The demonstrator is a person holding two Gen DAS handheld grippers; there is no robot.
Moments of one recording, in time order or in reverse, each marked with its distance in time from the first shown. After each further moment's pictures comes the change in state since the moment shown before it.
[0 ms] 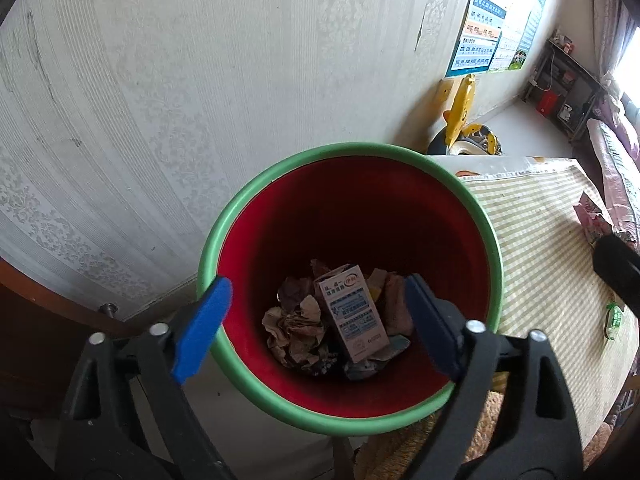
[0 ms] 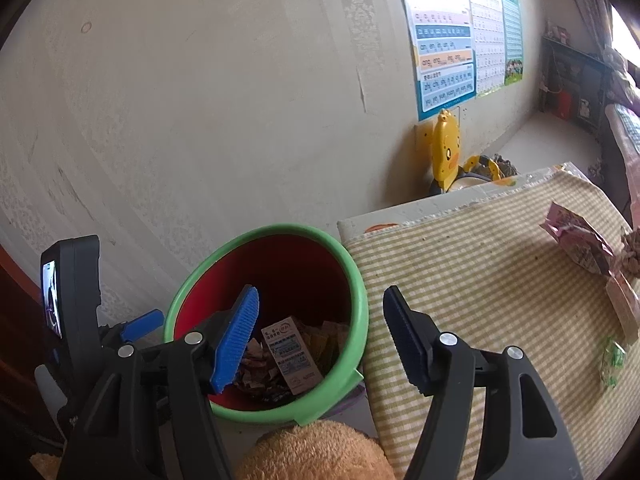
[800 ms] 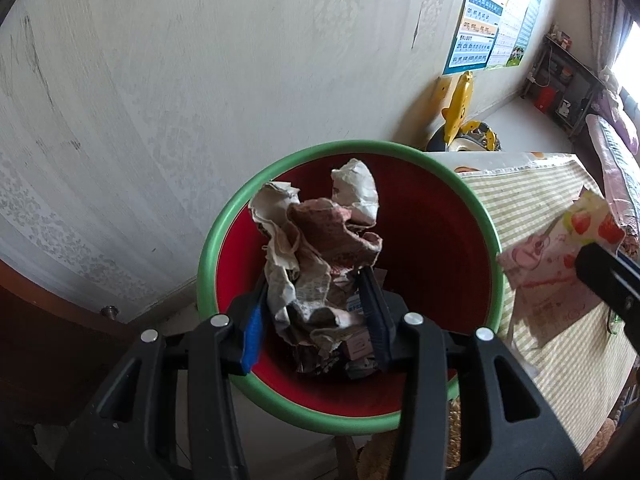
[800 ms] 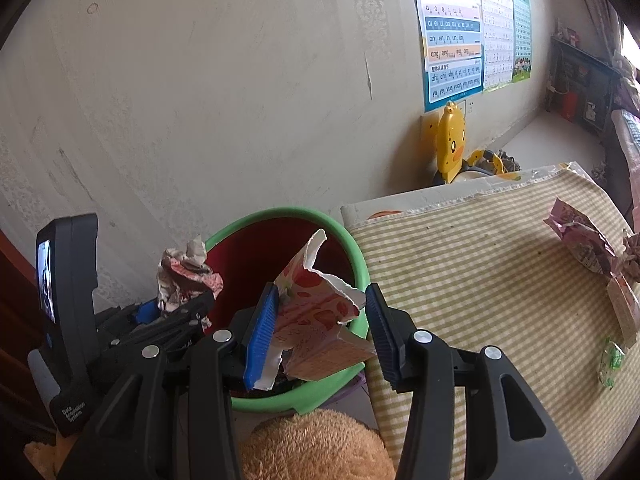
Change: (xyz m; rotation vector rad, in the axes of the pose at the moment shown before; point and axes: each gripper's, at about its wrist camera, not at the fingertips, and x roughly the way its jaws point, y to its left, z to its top) left arm 0.001 0.000 -0.001 0.014 0.002 0.006; right arm 0.013 0.012 -0.002 -0.059 0.042 -0.007
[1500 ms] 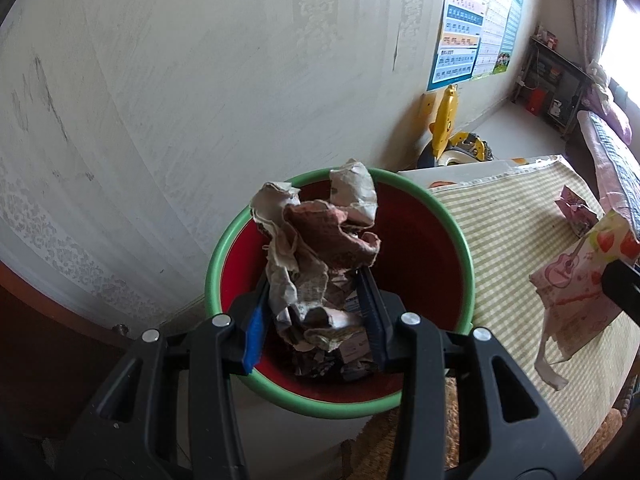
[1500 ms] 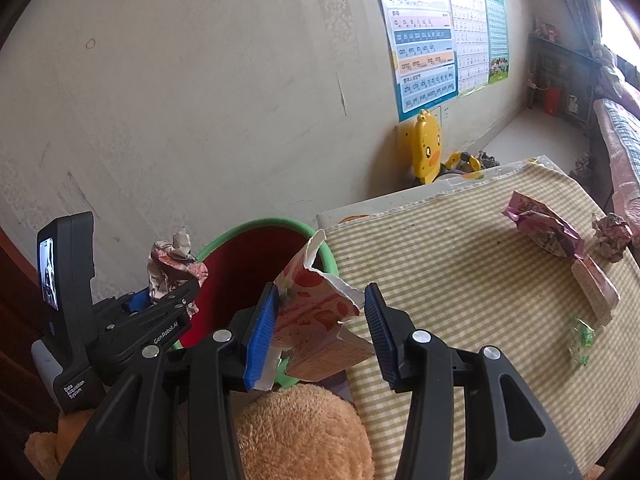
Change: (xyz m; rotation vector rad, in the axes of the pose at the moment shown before) left arm -0.039 -0.012 -0.005 0.044 -0.079 0.012; right arm -0.048 -0.024 -0.012 0.053 -0.038 -0.010
